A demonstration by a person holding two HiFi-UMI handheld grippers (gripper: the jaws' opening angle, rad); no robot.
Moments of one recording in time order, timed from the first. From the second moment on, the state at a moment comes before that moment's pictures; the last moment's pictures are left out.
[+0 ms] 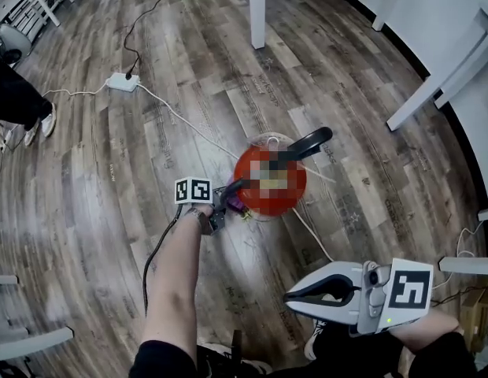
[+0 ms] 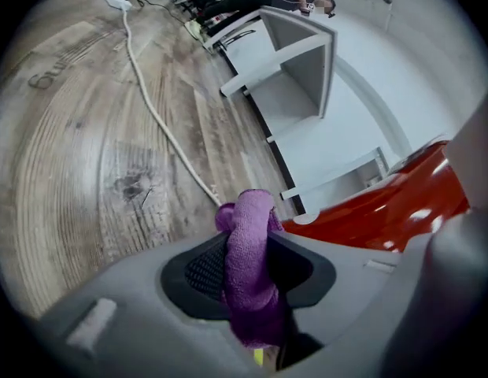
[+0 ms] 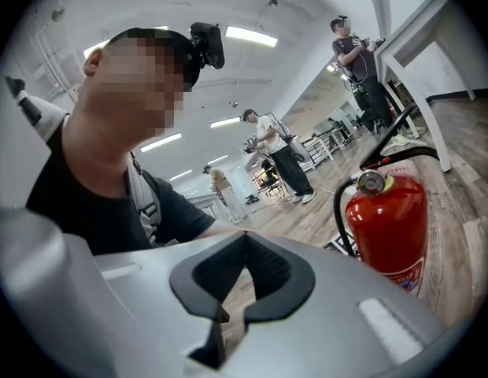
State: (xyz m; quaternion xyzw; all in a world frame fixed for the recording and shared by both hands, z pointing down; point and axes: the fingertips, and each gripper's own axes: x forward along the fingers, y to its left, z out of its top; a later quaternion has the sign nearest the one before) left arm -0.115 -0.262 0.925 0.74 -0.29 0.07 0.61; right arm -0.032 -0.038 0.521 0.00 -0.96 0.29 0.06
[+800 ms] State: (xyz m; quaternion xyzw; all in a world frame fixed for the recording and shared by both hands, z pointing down) left arm -0.118 -0.267 0.670 0.83 -0.15 -0.15 0.51; right arm -0.041 -0.019 0.520 0.02 -0.97 0.25 0.07
